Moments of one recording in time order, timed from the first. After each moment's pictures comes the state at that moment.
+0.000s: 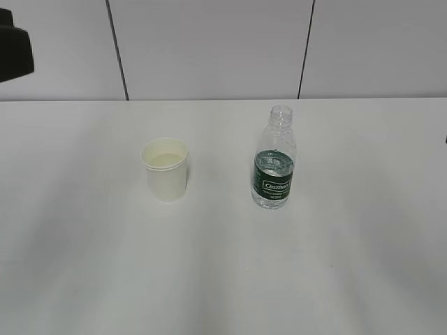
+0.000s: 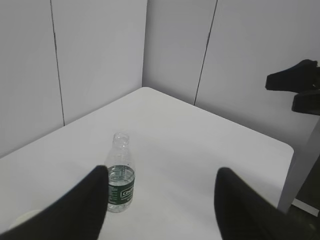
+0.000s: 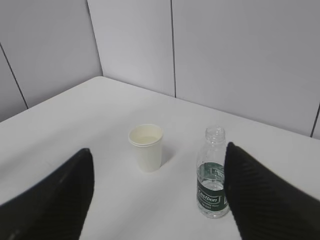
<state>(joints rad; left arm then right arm) -0.13 0.79 -0.72 1.84 -0.86 -1.81 -0.09 0.53 -0.52 -1.84 -0.69 1.84</state>
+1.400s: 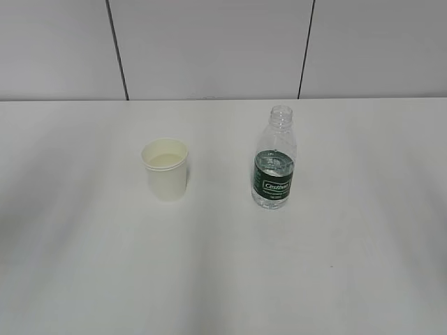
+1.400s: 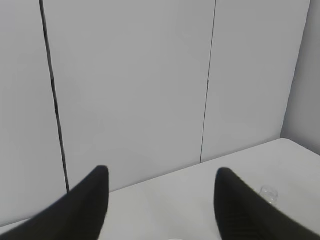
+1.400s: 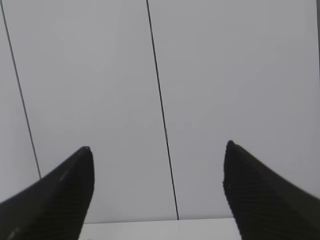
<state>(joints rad) -0.13 0.74 -0.72 1.84 -0.35 -1.82 -0.09 0.25 -0.48 -1.84 -0.11 1.98</state>
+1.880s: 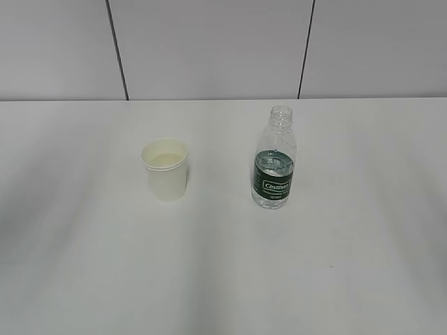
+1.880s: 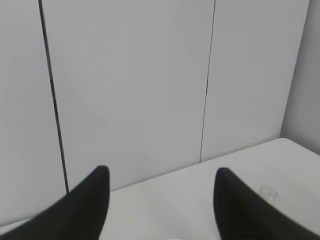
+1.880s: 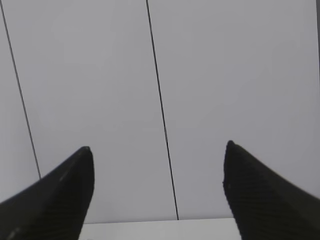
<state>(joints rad) -0.13 0.74 -0.72 1.84 -0.35 -1.82 -0.09 0.25 -0.48 -1.84 -0.11 1.98</state>
